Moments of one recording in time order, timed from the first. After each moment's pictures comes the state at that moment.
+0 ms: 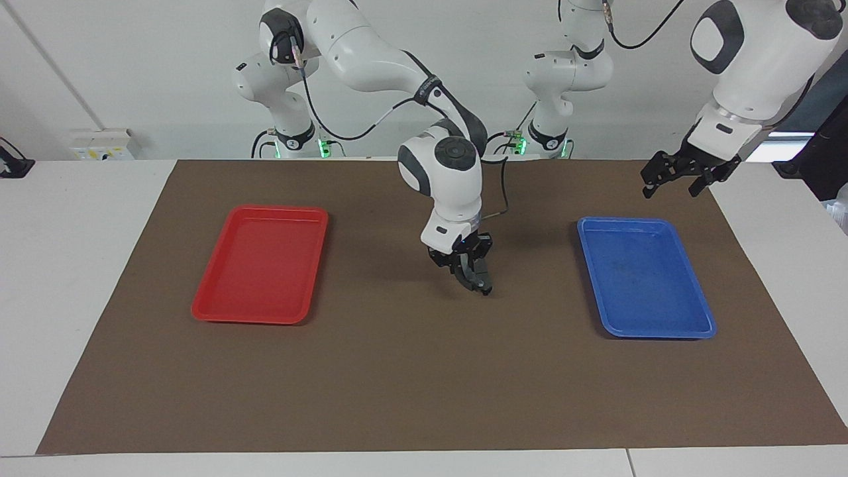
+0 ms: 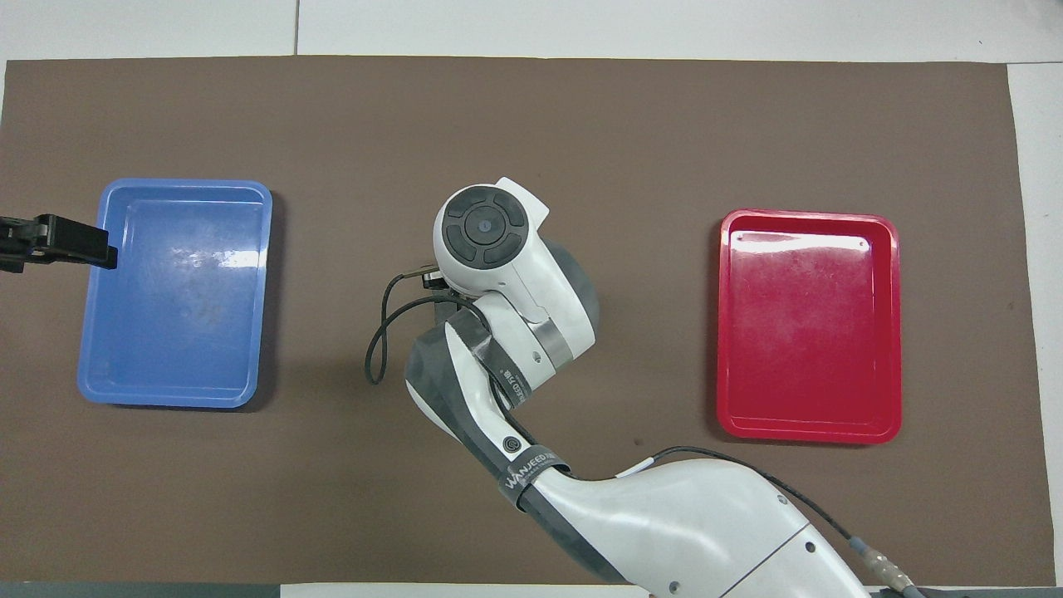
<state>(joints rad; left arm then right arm) -0.05 -0.03 0.03 -1.63 0.00 1.58 0.03 0.76 0.64 -0.09 -1.39 0.14 2.15 0.46</state>
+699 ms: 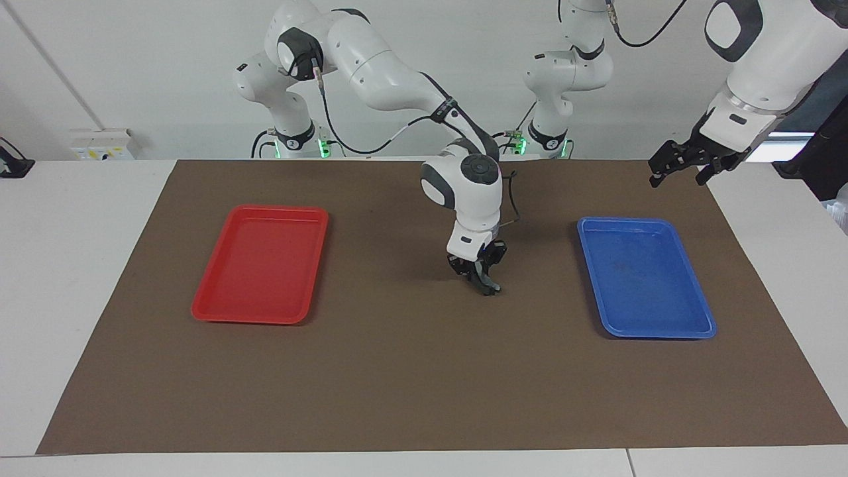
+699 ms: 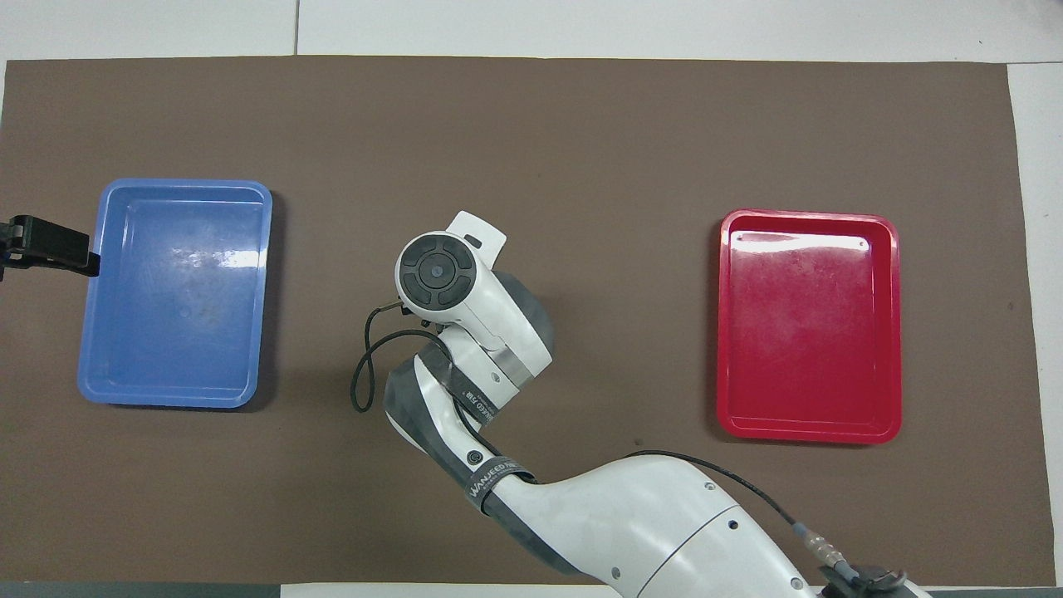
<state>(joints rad) -0.03 -0.01 0.03 -1.61 0.00 1.52 0.03 0.80 0.71 -0.08 -1.39 0.09 2.21 0.46</state>
